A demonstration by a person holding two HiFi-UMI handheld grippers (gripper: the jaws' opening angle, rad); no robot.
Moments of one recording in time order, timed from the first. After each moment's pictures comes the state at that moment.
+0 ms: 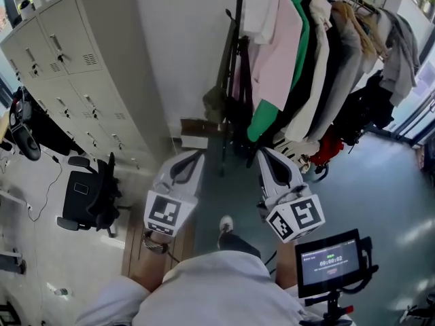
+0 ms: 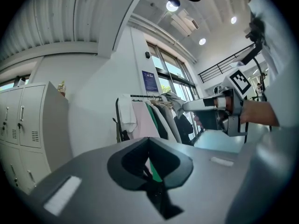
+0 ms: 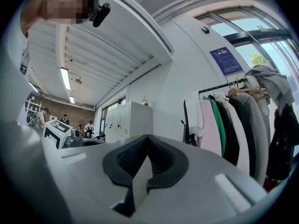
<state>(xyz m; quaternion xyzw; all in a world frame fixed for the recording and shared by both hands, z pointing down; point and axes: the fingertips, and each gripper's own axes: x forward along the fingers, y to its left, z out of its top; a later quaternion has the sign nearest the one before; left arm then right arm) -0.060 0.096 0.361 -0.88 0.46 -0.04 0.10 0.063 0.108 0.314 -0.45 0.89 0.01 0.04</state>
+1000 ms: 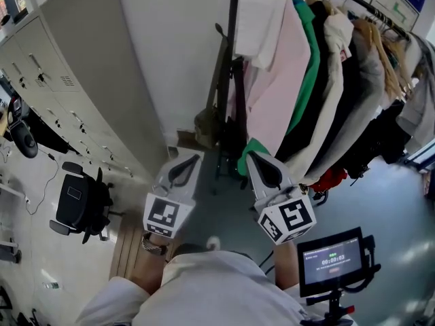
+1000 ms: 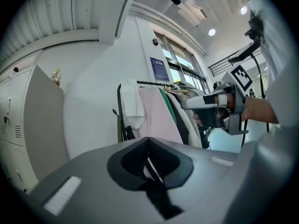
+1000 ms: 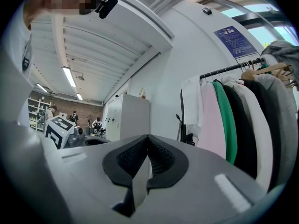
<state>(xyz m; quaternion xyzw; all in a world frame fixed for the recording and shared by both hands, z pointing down) -0.005 -0.075 0.368 -0.86 0.51 -0.07 0.07 0.101 -0.073 0.316 -0.39 0.92 0.01 0.00</state>
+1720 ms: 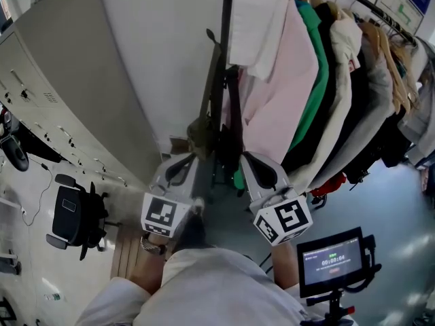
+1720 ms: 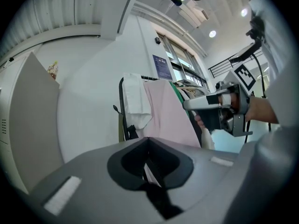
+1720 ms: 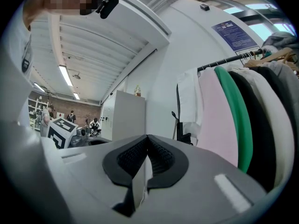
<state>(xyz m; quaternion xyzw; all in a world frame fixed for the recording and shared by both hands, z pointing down) -0.012 -0.147 0.377 -0.86 0.50 -0.06 0.07 0.089 -0.136 0.327 -0.39 0.92 0.00 0.00</state>
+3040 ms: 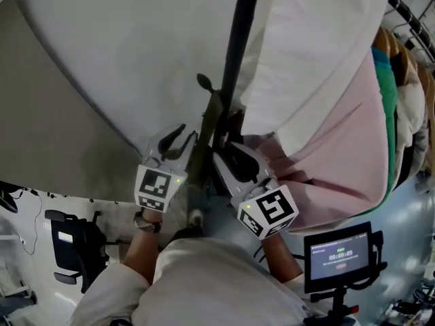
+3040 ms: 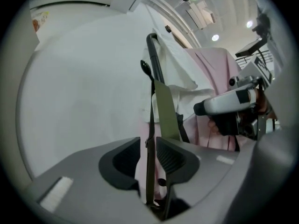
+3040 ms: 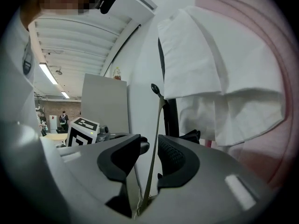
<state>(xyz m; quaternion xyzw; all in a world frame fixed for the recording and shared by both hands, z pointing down) -0.047 -0.437 0.411 -0.89 0.44 -0.07 0.02 0.013 -0.374 0.366 -0.41 0.91 -0.08 -0.04</state>
